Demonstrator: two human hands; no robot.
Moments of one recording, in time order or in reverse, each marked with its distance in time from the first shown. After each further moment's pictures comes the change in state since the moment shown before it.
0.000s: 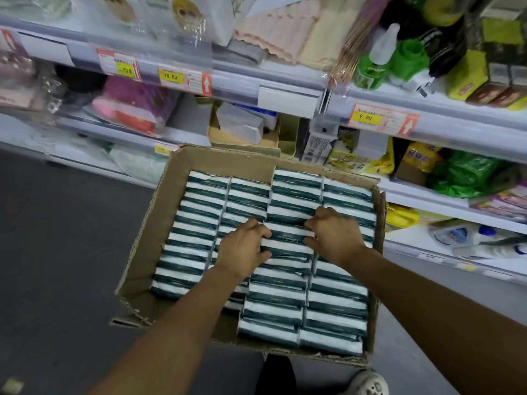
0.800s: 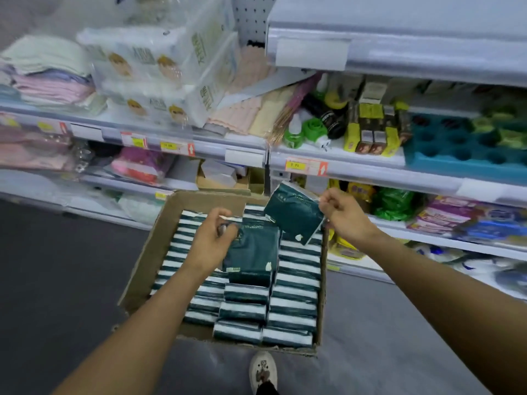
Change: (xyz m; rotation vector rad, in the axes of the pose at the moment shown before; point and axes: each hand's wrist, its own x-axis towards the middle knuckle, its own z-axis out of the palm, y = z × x) left_hand -0.049 0.079 -0.096 -0.724 0.380 -0.070; right_hand -0.091 0.072 -0.121 1.108 0.375 0.170
